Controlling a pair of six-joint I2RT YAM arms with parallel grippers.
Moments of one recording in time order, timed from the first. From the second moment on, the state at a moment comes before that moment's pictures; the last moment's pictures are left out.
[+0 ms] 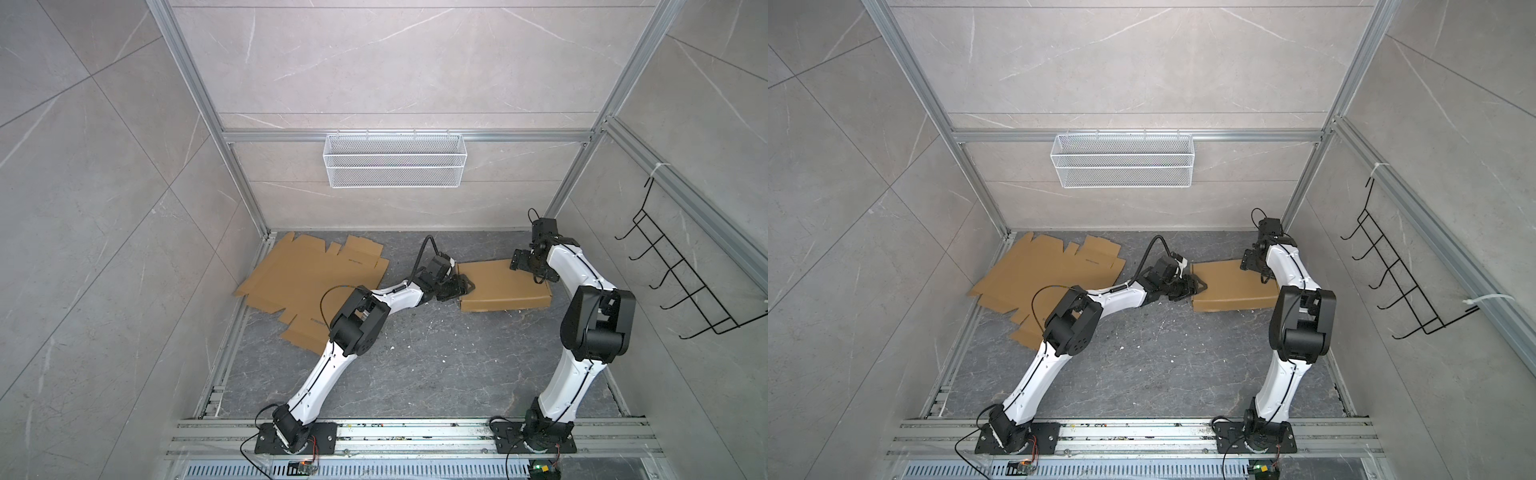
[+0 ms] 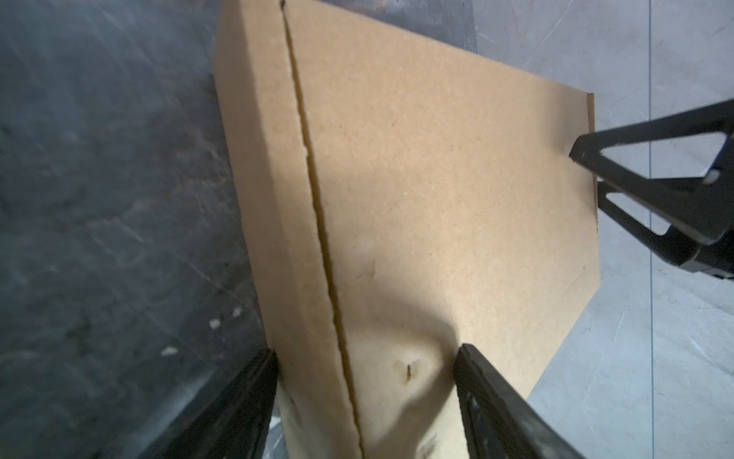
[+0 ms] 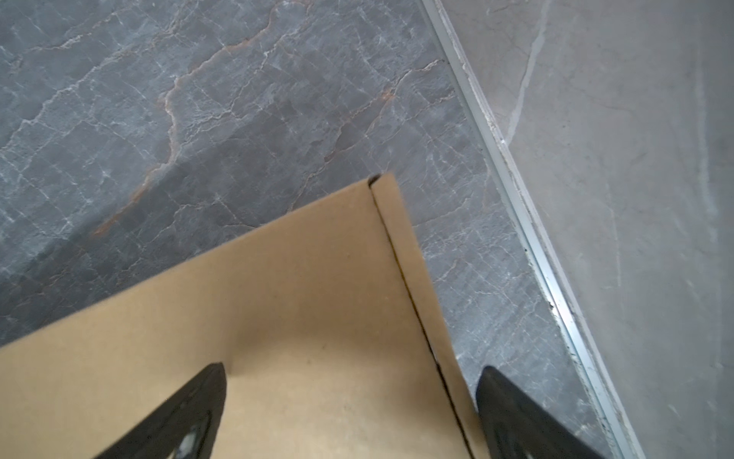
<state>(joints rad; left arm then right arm) -0.82 2.48 1.88 -0.01 0.41 -0.89 -0.15 1.94 1.61 -0.78 0.23 0.22</state>
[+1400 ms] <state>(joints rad) -0.59 1.45 1.02 -0.31 -0.08 -0.48 0.39 1.64 1.13 -0.47 -0.13 0.54</state>
